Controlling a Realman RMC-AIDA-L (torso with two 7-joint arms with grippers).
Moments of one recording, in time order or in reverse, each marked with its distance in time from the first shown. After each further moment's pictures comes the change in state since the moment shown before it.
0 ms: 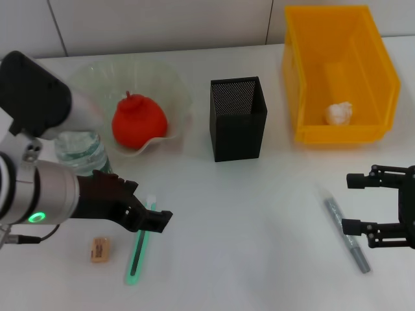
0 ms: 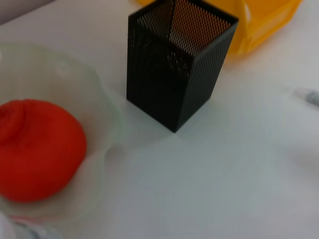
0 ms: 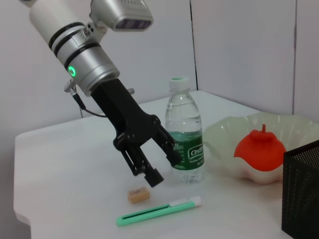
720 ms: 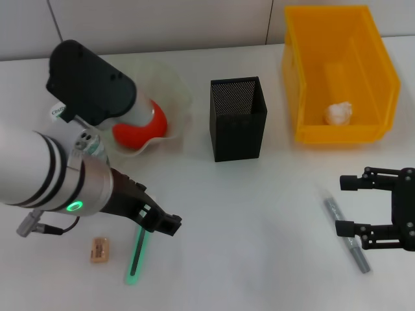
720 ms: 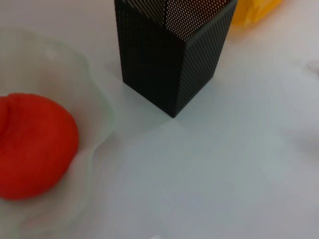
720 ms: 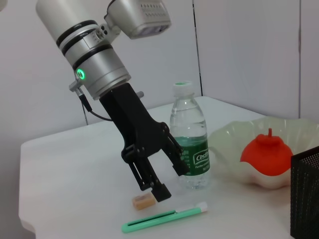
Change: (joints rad) left arm -0.154 -0.005 0.125 0.009 0.177 0.103 -0.243; right arm 0.018 0.000 0.004 0.060 0.000 0.002 -0.027
